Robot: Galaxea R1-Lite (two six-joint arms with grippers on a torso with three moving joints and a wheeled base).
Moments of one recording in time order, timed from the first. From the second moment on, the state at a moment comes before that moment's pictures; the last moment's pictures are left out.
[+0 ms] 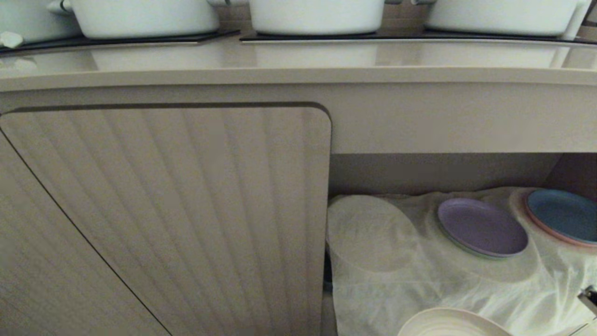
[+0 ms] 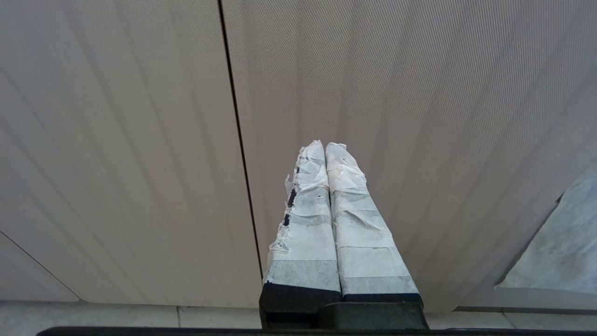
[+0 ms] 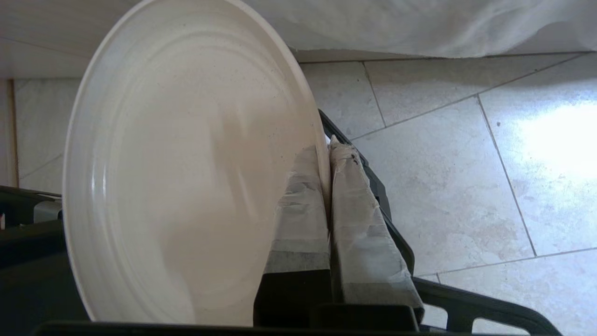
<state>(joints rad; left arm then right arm) 0.01 0.00 0.00 -0.01 0.00 -0.03 0.17 0.97 -0.19 0.05 0.25 0.32</state>
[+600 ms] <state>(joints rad) 0.01 0.00 0.00 -0.01 0.00 -0.03 0.17 0.71 -0.18 0.31 0.25 0.35</state>
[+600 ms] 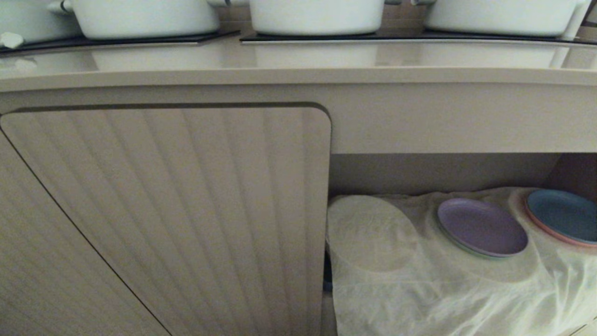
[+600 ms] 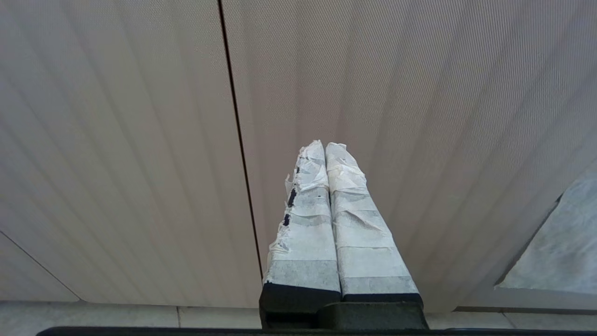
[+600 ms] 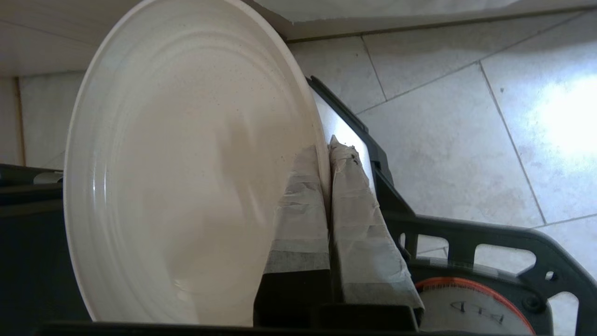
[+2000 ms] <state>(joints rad) 0.01 0.00 0.00 -0.01 0.00 -0.03 0.17 0.70 -0.18 0.25 0.25 0.40</state>
